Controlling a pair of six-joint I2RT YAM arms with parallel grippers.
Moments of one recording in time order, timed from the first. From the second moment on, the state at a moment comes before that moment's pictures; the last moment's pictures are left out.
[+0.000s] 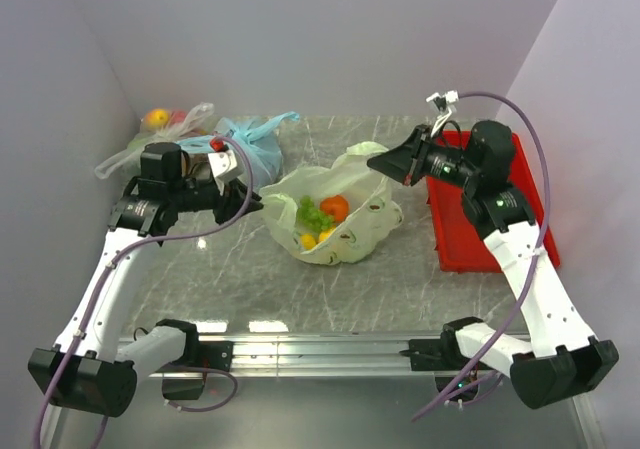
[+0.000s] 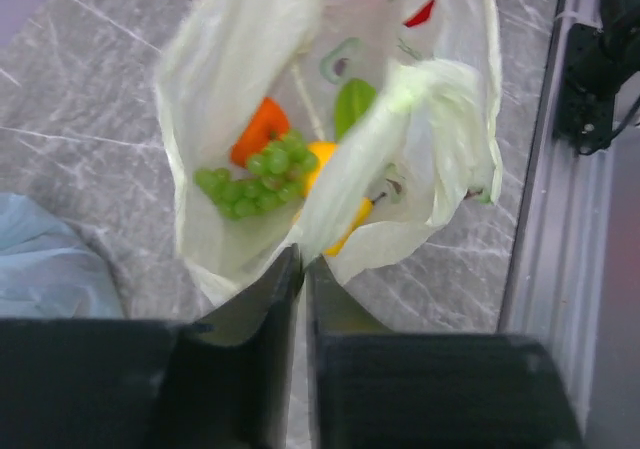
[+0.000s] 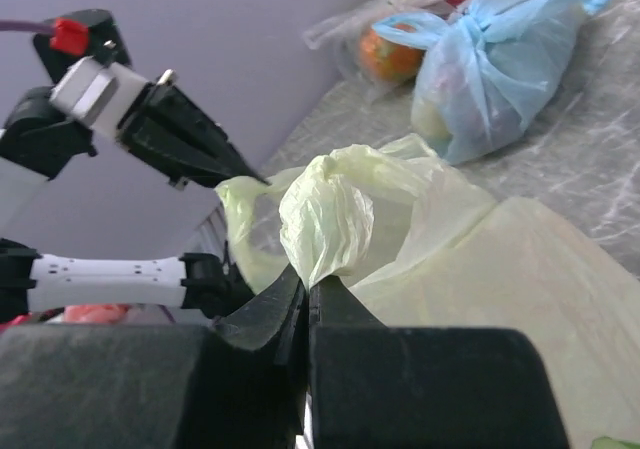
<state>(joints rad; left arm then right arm) -0.18 1.05 1.12 -0.62 0.96 0.47 0.23 1.13 1.26 -0.27 -0.79 0.53</state>
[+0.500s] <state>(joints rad) -0.34 1.31 1.45 -0.36 0.96 0.25 0.28 1.12 1.10 -0.17 -0.75 0.56</state>
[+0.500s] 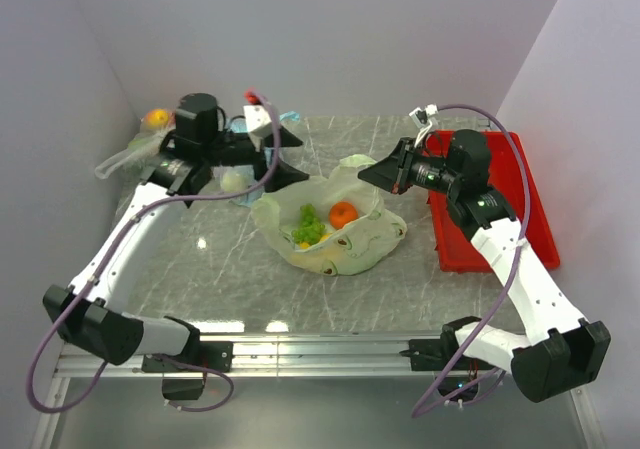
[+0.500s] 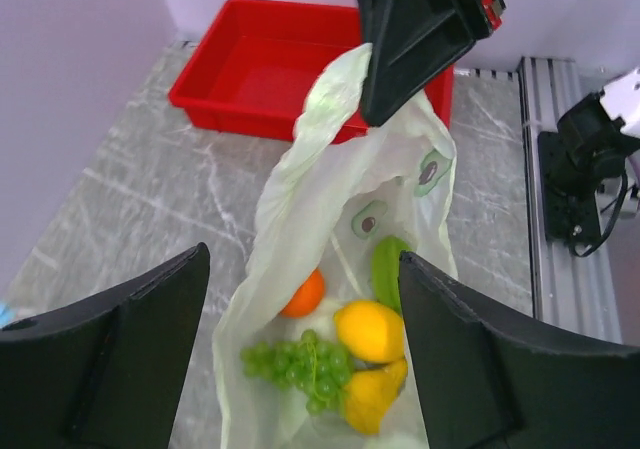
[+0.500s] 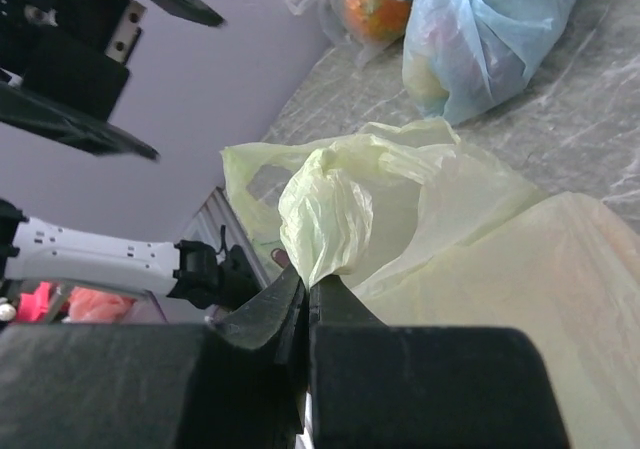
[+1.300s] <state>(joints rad) -0.66 1.57 1.62 -0.36 0.82 0.53 0.37 1.09 1.11 -0.24 -0.72 0.35</state>
